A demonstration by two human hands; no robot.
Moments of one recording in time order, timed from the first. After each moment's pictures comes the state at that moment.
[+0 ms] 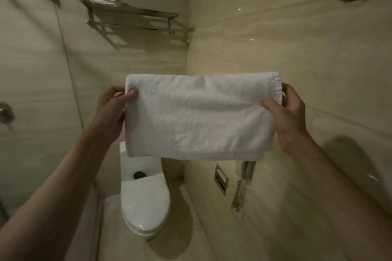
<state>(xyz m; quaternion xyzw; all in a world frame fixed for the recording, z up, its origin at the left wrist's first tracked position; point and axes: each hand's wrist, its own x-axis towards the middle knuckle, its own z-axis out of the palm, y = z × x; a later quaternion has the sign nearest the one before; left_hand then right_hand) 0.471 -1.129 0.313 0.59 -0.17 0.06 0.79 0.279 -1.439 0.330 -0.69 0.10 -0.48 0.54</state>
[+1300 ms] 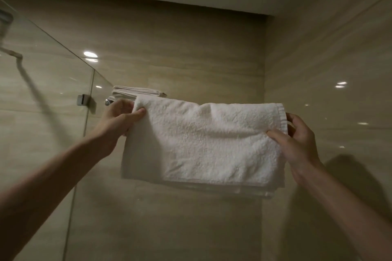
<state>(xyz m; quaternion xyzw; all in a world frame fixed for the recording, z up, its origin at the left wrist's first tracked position) 1.110 -1.174 0.555 0.63 -0.23 0.30 0.68 1.010 -1.536 0.533 -0.66 -0.12 -0.48 0.57</state>
